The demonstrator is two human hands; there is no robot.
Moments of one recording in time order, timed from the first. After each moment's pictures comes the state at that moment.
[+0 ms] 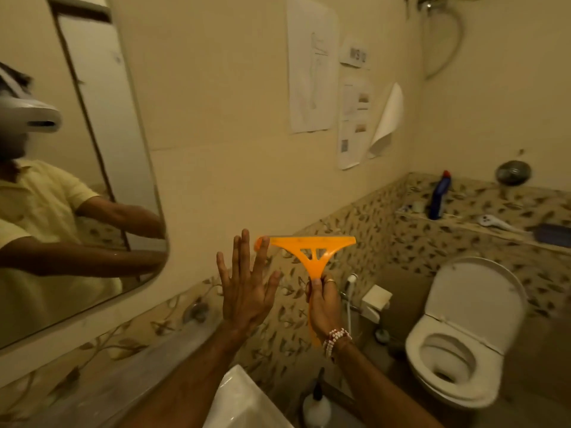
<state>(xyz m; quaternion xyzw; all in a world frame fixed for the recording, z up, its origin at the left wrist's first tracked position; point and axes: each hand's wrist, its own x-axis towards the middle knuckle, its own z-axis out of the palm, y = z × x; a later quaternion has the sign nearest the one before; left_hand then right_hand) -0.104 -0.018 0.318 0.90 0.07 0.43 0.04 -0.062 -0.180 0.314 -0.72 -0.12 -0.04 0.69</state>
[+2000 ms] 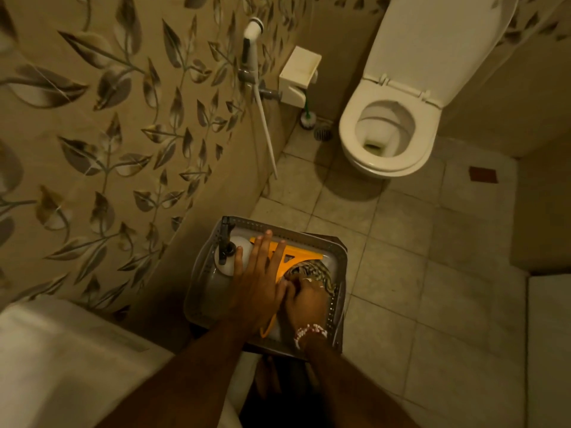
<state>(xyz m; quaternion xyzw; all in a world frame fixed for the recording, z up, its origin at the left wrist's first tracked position) -0.011 -0.171 -0.107 0.98 -0.09 -0.17 0.06 -0.034 -0.294 -0.170 -0.92 0.17 0.17 0.32</state>
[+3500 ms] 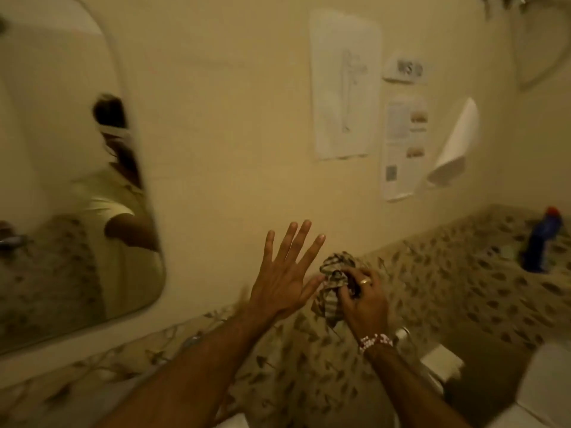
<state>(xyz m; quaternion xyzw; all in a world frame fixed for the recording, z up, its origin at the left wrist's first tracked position) 0.000 -0.041 0.398 0.91 0.04 0.38 -0.15 0.106 -0.194 0.338 -0.75 -0.28 -0.24 0.55</state>
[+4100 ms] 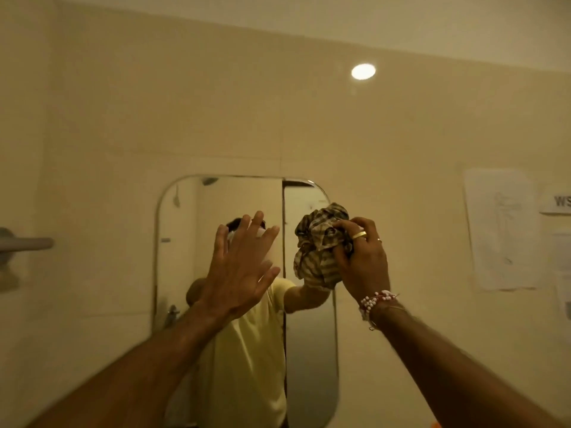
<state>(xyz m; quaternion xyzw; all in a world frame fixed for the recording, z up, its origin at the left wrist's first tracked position) -0.318 0.159 0.643 0.78 0.22 0.49 -0.33 -0.108 0.014 0.660 -0.52 -0.51 -0.39 0.57</state>
